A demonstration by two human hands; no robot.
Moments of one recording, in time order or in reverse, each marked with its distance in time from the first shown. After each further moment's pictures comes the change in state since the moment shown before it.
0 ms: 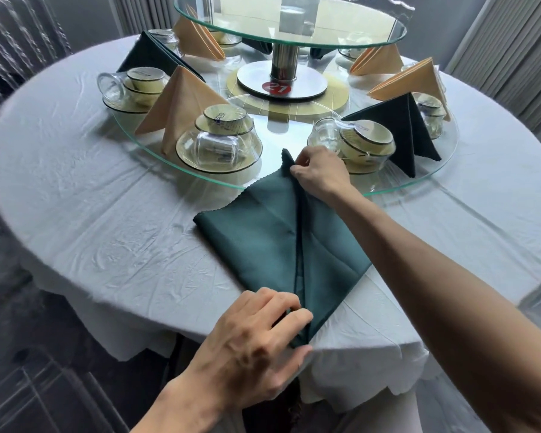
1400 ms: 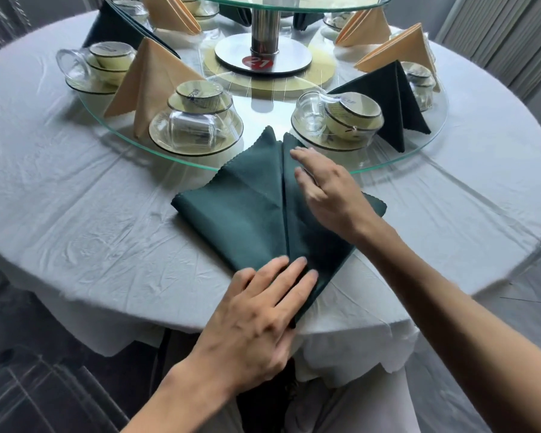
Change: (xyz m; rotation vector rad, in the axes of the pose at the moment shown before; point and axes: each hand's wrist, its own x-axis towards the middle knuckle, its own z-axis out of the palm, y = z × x) left_hand 0.012 0.003 0.017 0.106 -0.246 -0.060; right_hand -0.083 0.036 -0.010 0.185 -0.002 -0.294
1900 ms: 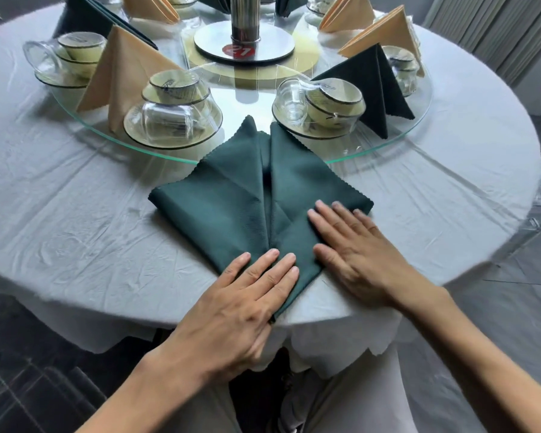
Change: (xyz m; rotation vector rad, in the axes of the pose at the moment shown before) left_hand 0.004 -0.006 0.004 0.100 -0.198 0.116; right_hand -0.107 0.052 -0.018 -0.518 -0.345 -0.016
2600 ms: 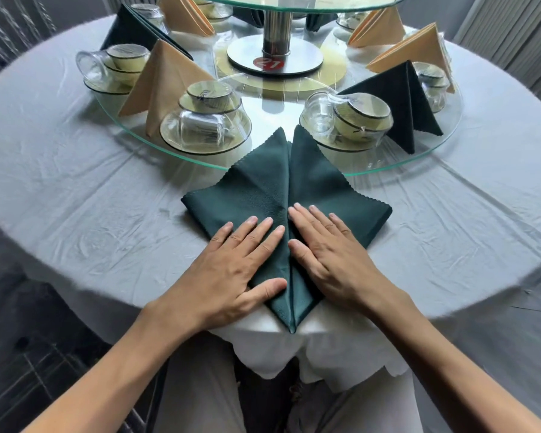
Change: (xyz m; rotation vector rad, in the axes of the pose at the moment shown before) left_hand 0.006 -0.058 -0.008 -0.103 -0.081 -0.248; right_hand 0.035 -0.059 -0.007 0.208 0.046 -0.058
